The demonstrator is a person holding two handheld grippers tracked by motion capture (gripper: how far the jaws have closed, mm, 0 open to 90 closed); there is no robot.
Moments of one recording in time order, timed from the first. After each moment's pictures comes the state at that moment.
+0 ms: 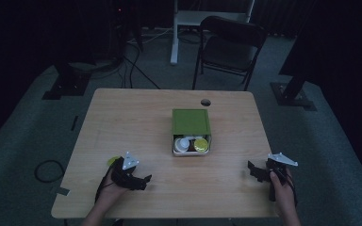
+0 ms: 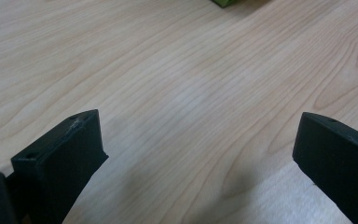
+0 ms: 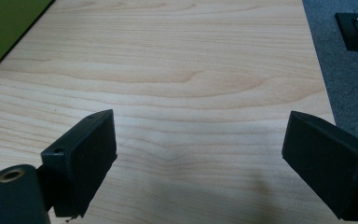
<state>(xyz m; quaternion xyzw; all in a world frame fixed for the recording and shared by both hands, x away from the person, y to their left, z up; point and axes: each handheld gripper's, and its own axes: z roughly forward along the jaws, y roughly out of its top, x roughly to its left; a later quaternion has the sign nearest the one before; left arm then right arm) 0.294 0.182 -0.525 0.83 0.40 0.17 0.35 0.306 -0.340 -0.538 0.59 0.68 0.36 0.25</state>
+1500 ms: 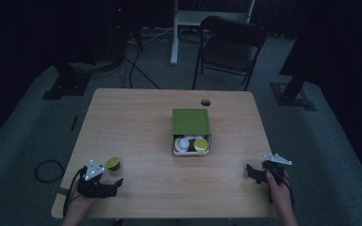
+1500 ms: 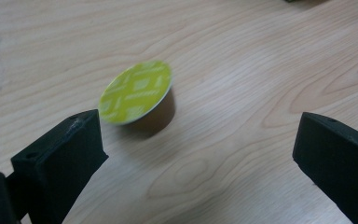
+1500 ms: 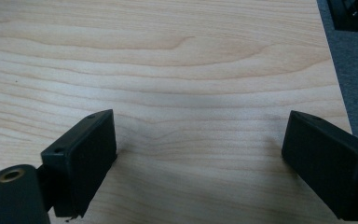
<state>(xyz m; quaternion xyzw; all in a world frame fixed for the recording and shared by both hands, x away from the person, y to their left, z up) 0.254 0.268 -0.513 0.78 0.46 0.21 0.36 0.311 -0.335 -0.551 0.61 0.69 0.30 0.25</state>
